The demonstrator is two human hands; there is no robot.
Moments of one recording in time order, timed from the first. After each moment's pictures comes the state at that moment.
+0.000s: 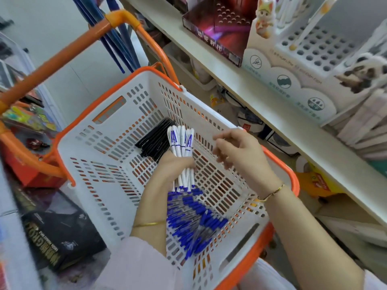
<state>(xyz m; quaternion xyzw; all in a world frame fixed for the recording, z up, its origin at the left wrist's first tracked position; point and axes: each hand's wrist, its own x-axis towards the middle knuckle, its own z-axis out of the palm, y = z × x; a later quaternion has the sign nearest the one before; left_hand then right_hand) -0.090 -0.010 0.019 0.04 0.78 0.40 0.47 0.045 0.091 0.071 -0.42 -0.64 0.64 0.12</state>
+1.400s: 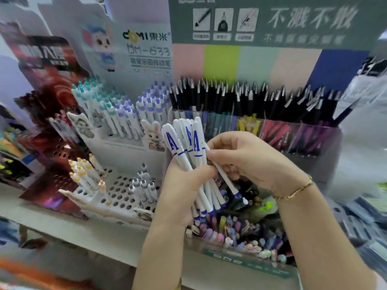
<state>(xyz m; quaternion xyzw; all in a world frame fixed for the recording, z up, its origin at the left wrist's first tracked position) 0.169 0.263 0.254 0.41 0.42 0.58 0.57 0.303 0.304 0.295 -0.43 -0.65 0.56 0.30</state>
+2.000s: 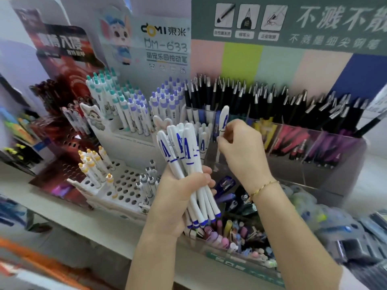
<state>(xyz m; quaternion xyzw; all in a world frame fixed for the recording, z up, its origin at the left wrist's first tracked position) 0.149 0.251 0.248 0.33 0.43 0.60 0.58 0.267 0.340 0.263 -0.58 -0.72 0.13 0.36</state>
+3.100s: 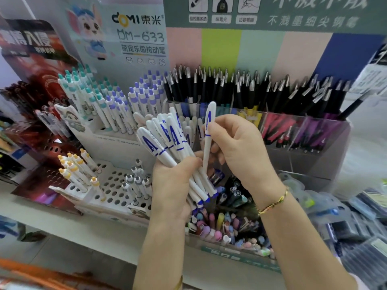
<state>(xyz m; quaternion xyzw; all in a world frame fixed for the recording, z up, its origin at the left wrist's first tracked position) 0.177 0.268 0.256 0.25 0.48 0.65 0.53 0.280 0.309 0.275 -0.46 -0.62 0.39 0.50</state>
